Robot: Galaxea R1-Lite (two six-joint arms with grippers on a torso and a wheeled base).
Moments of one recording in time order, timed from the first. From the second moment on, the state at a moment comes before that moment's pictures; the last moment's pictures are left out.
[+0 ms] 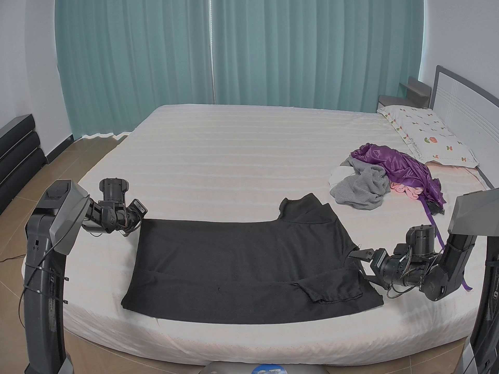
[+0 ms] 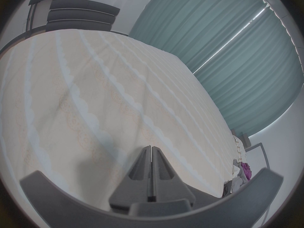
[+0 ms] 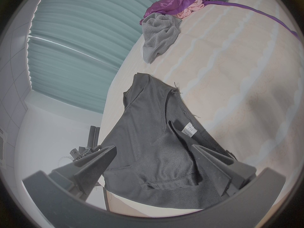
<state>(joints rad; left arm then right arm) 0.08 2.65 -1.70 -0.30 -0.07 -0.78 0.11 2.28 -0.48 -1.16 0.37 0.87</state>
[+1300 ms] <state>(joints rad) 0.08 2.63 -1.66 -0.30 -0.08 -0.81 0.21 2.60 -1.66 -0.40 0.08 0.59</state>
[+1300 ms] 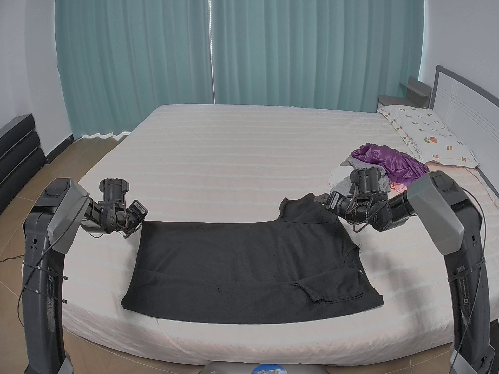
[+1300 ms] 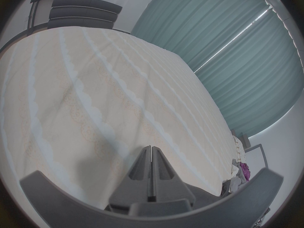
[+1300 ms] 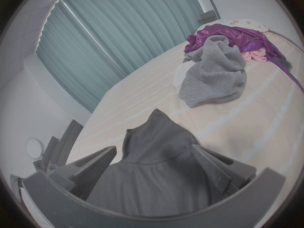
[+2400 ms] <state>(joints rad) 0.07 2.63 -1.65 -0.30 -0.08 -0.81 0.18 2.84 -2.00 -0.33 0.00 0.62</state>
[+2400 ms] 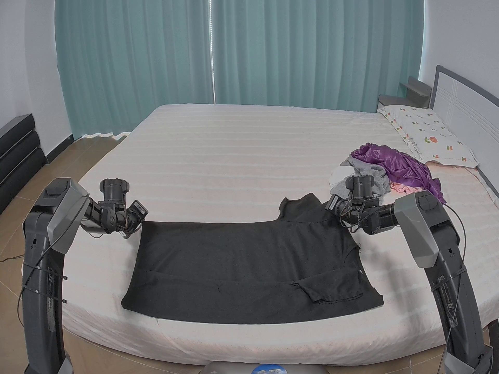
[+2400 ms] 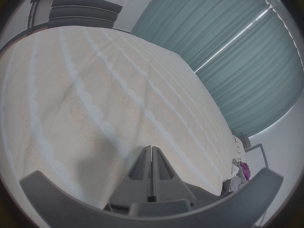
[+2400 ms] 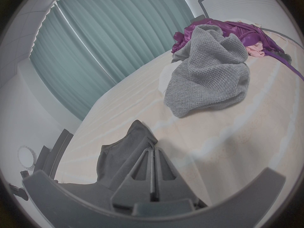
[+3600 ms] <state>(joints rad) 0.08 2.51 -1.55 -0.32 -0.08 -0.83 0.14 2.58 -1.66 -0.36 0.08 0.70</state>
